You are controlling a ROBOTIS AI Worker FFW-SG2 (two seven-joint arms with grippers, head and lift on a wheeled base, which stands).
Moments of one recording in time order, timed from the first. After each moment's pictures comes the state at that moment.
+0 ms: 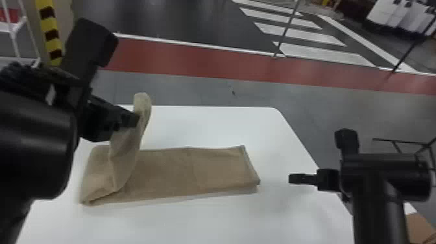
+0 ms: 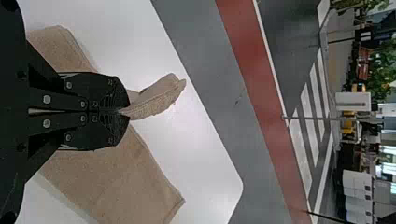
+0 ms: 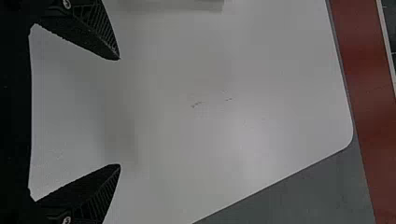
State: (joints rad) left arm -0.36 0.00 -0.44 -2.18 -0.54 1.56 -0.78; right arm -0.15 -0.26 -0.41 -1.80 0.57 1.44 0.95
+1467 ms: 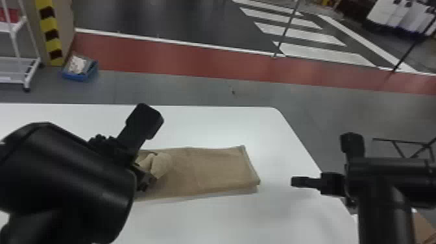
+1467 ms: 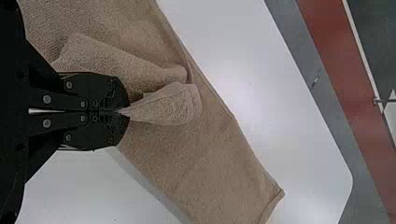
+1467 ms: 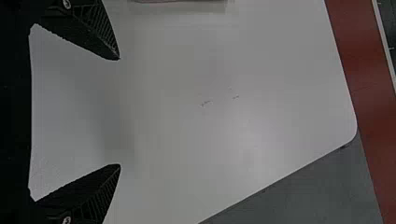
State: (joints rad) left arm -0.28 0.00 -0.60 -1.98 -0.39 1.56 -0.57; right arm -0.11 -0.25 -0.43 -1.86 0.56 1.48 0.95
